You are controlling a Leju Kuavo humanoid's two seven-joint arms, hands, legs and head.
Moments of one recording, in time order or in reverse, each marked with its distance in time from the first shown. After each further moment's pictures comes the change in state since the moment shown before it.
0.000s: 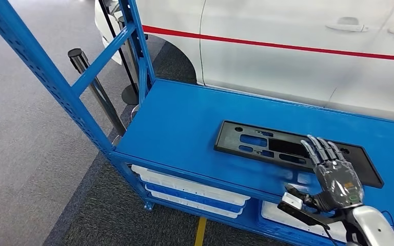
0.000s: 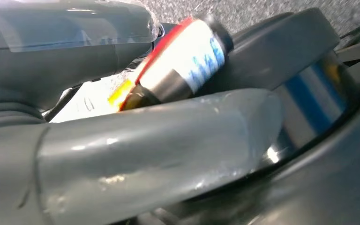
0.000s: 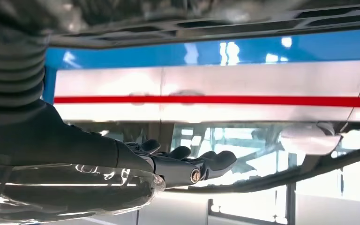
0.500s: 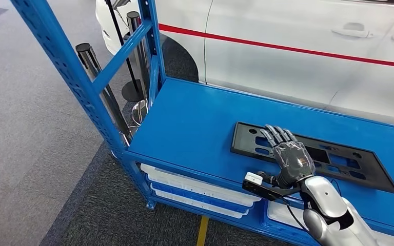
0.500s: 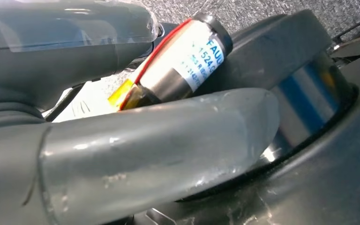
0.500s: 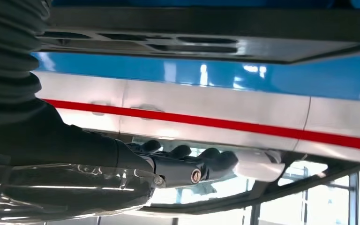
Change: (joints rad) left arm -0.001 0.000 -0.014 0.002 0.003 -0.001 -0.014; right arm -0.244 0.201 0.195 0.272 0.002 0.085 0.001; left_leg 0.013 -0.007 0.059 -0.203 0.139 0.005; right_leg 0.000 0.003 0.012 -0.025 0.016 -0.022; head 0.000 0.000
